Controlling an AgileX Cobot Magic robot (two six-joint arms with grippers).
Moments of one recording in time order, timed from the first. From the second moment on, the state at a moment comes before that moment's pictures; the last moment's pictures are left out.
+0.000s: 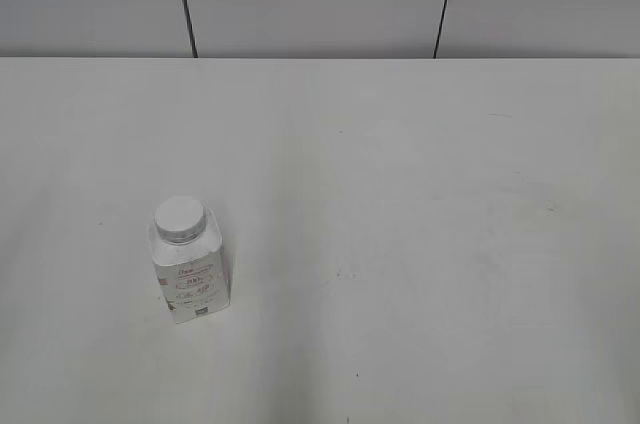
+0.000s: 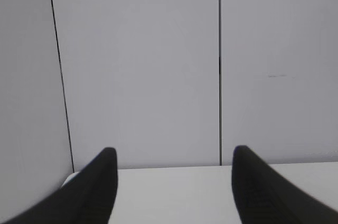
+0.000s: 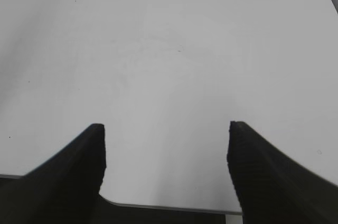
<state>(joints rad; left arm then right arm) 0.03 0.02 -0.14 0.00 0.02 0.08 0.07 -0.01 -0.51 0.10 1.10 -0.11</state>
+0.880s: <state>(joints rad) 0.03 0.75 -0.14 -0.07 -0.50 0.08 0.07 -0.01 -0.51 0.10 1.10 -0.11</state>
